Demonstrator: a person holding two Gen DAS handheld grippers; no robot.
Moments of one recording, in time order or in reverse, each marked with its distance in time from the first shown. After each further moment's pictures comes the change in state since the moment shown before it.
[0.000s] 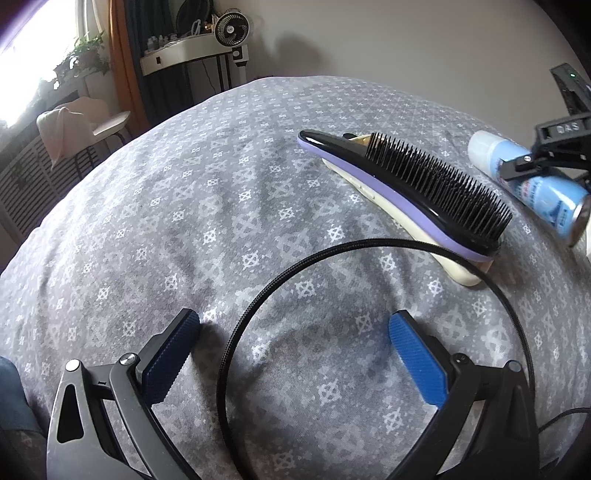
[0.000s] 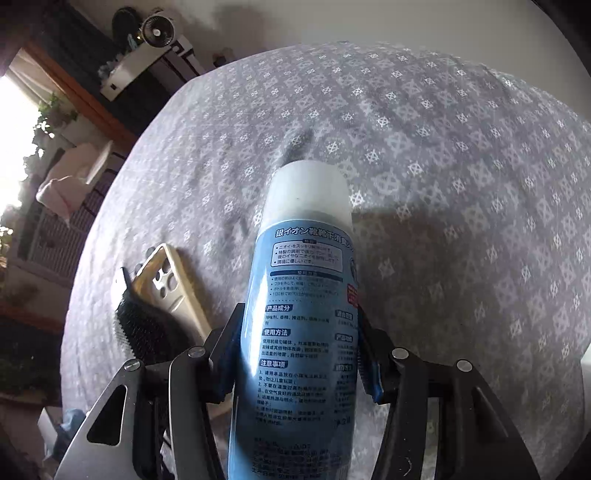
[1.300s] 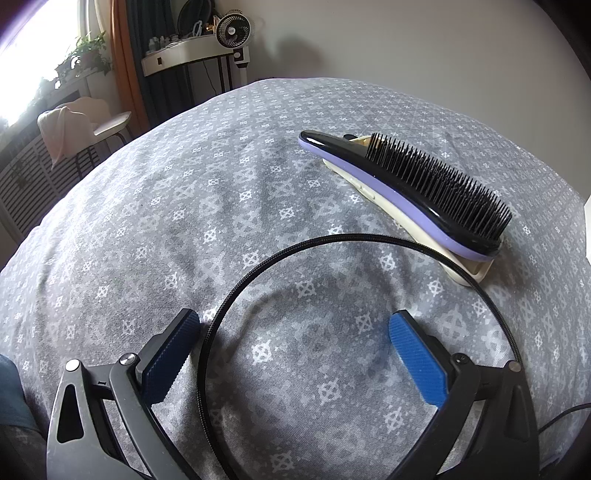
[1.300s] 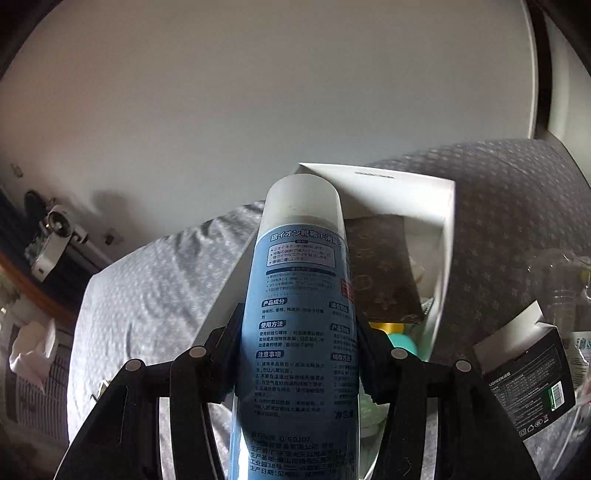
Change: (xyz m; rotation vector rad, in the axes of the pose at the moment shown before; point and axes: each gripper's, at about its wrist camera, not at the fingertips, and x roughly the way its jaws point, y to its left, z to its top) left arm 0.000 0.002 -0.004 -0.008 -0.010 -0.009; right arm -0.327 -0.255 -0.091 0.474 -0.455 -0.307
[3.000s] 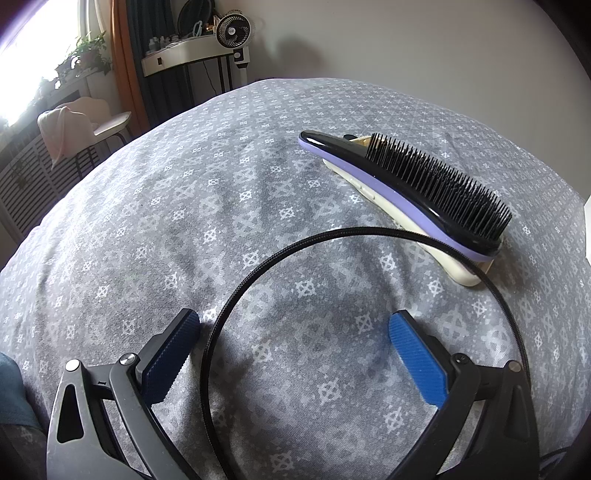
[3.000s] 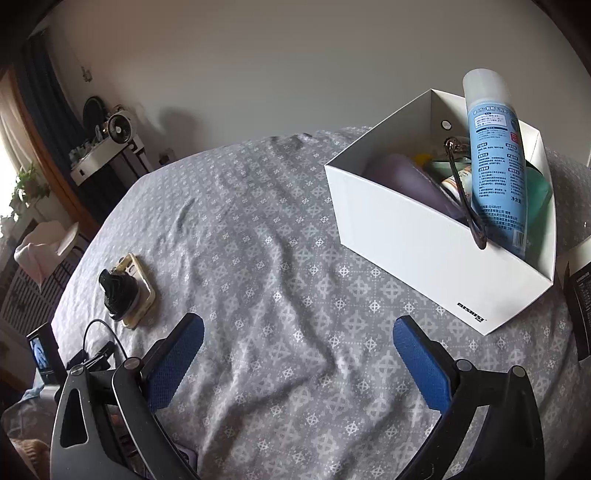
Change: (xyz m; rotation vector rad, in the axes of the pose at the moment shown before) left arm 0.001 -0.001 0.000 -0.001 0.000 0.001; right arm 0.005 0.107 -0.176 -0.323 0.032 0.145
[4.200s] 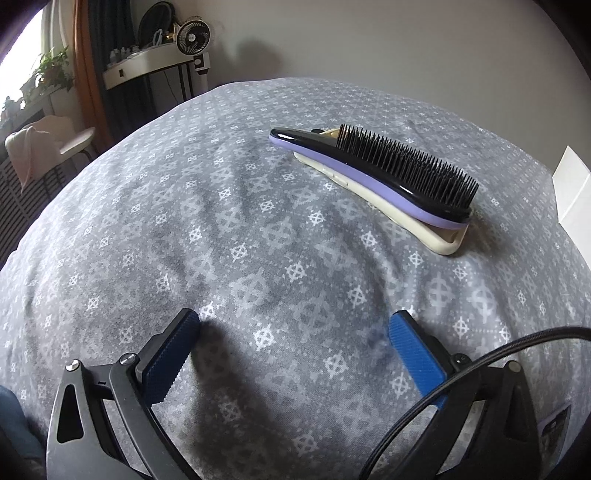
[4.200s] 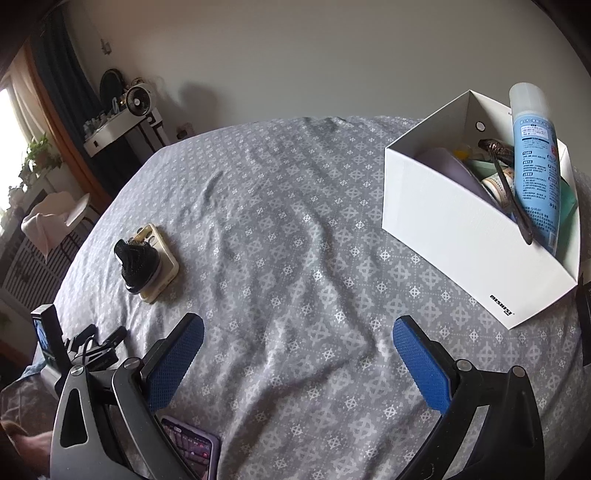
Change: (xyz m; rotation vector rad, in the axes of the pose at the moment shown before) left arm -0.009 0.011 -0.010 0.109 -0.007 -0.128; right arm 0.011 0.038 -0.009 -0.070 0.076 0.028
